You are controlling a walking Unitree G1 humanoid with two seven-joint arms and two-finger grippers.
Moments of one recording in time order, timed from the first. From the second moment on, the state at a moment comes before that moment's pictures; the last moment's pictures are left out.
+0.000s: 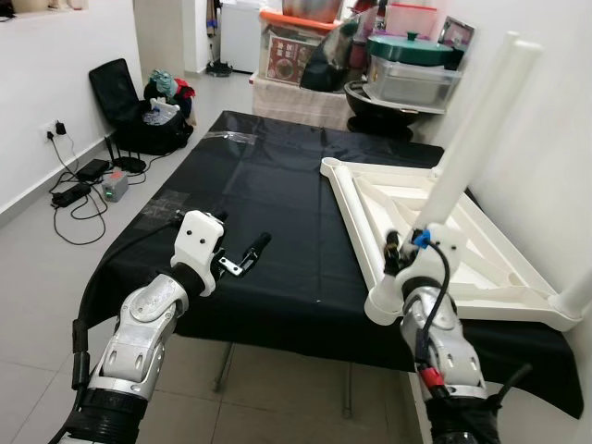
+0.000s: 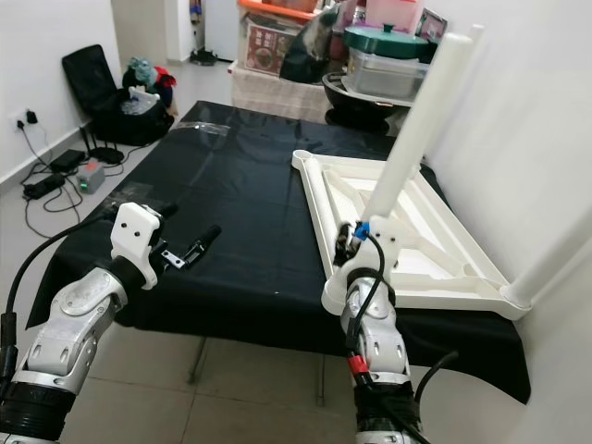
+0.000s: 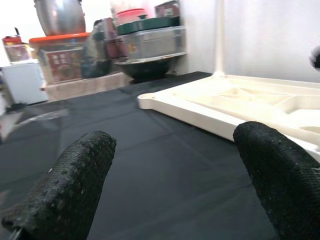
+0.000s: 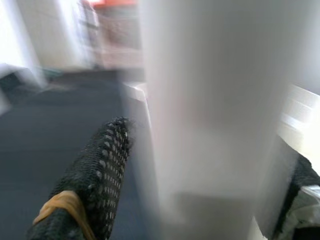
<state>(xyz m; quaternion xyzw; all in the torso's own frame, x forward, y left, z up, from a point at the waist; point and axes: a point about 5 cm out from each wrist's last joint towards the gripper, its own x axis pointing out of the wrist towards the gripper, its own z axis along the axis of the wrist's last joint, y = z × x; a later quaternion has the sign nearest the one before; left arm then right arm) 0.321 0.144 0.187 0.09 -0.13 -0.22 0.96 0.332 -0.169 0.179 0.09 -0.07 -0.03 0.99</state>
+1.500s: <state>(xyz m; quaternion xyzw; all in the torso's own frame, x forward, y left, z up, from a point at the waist) 0.322 0.142 0.194 0.09 -0.14 -0.23 0.96 0.340 -0.091 0.135 0.04 0.04 0.18 0.98</state>
